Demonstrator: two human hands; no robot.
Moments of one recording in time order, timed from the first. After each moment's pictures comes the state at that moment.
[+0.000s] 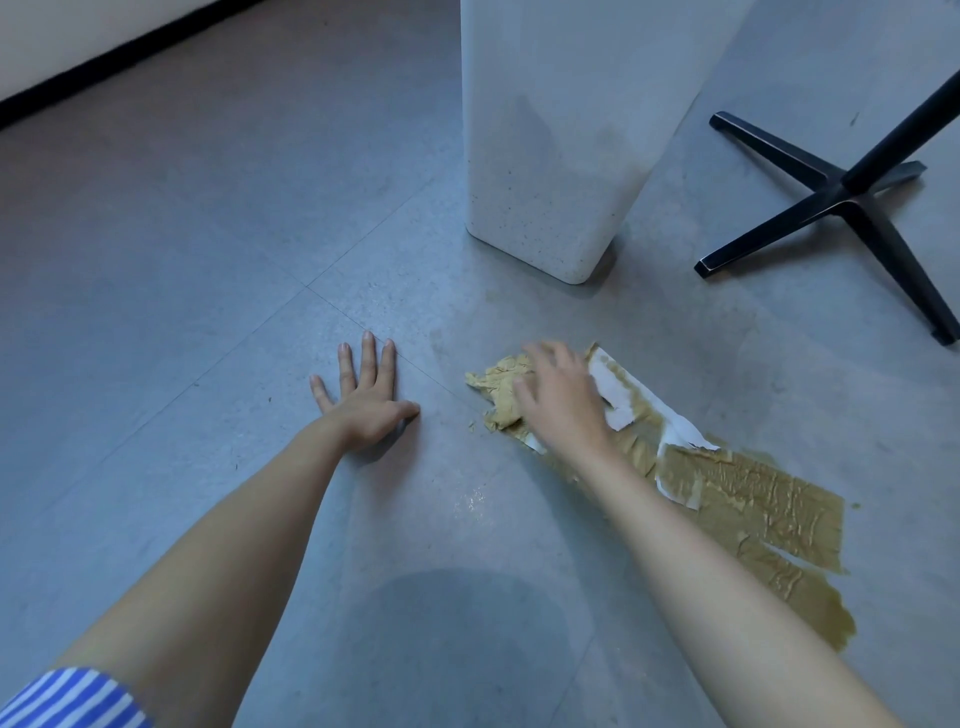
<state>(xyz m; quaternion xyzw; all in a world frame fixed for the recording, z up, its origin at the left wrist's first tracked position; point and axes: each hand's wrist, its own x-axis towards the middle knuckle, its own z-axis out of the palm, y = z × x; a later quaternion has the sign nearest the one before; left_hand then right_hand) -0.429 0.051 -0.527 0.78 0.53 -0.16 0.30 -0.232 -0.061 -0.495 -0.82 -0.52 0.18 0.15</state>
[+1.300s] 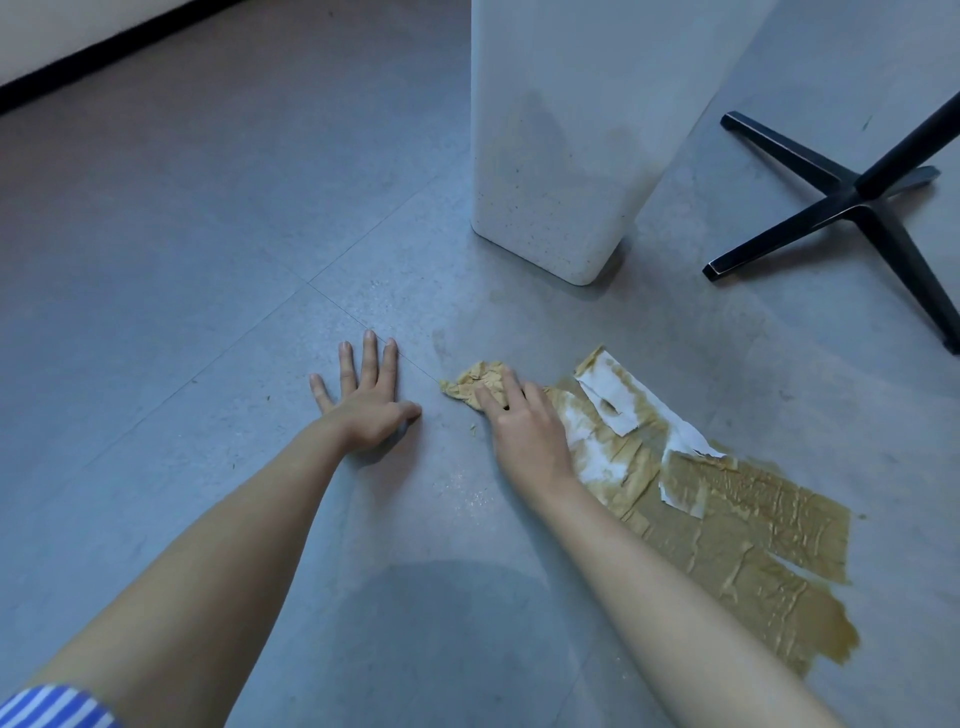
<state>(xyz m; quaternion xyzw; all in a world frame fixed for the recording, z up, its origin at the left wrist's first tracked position) -0.429 0.053 -0.531 0.78 0.53 -0.16 0.30 -0.265 -0.064 -0.532 -0.77 -0.63 0.07 0.04</state>
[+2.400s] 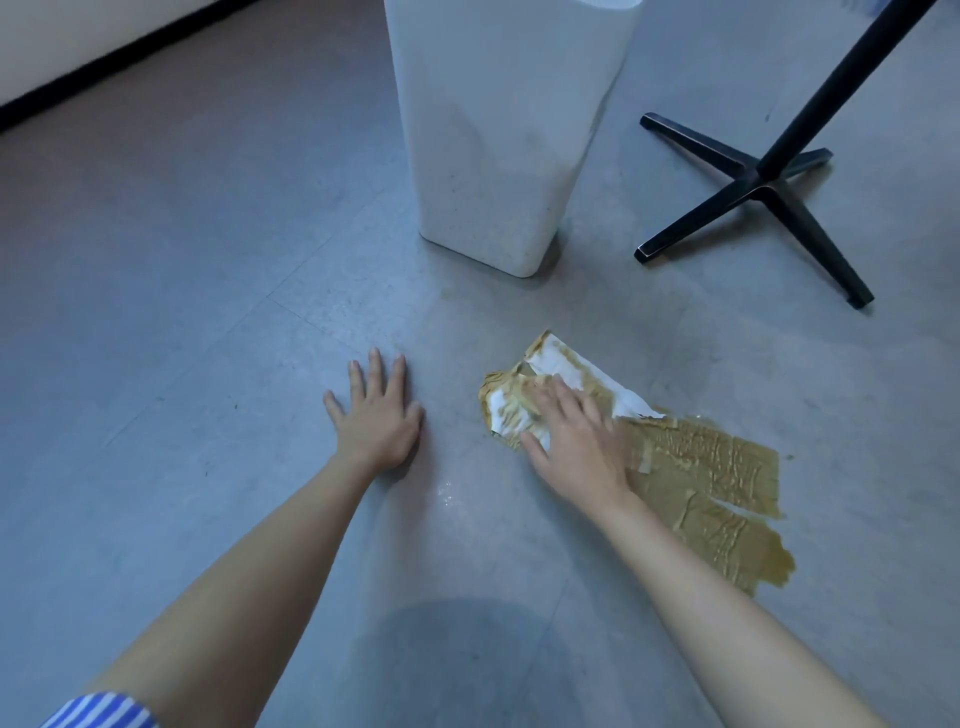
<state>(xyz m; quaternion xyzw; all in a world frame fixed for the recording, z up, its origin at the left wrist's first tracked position) -0.394 -0.001 -0.526 0.81 0.53 -0.09 0.23 -0.218 -0.152 -0.503 -0.85 -0.52 0.10 0.06</state>
